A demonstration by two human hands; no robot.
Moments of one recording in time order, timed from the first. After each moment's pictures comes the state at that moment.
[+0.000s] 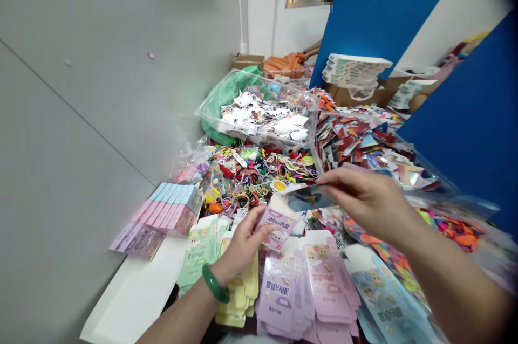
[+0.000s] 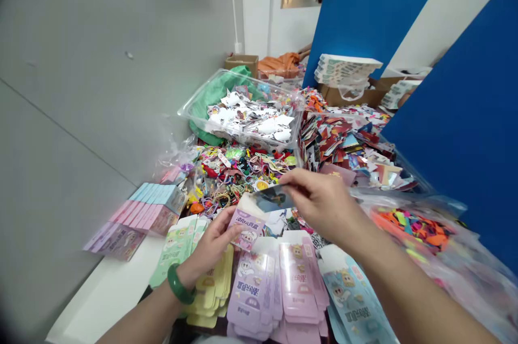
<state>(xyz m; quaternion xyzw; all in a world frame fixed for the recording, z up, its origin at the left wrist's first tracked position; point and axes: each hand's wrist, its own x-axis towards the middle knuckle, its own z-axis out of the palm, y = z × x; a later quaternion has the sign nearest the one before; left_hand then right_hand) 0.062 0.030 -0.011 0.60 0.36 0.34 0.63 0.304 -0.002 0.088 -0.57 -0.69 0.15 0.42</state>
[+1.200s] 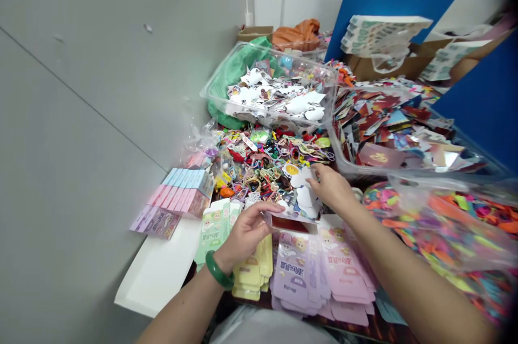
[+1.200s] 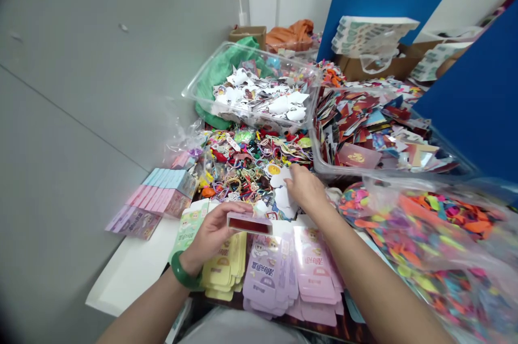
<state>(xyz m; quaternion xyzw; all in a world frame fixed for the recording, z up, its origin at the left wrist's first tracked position) 0.032 0.028 -0.015 0.63 0.23 0.42 0.61 0.285 0.070 -0.046 -0.78 -0.60 0.10 0.16</state>
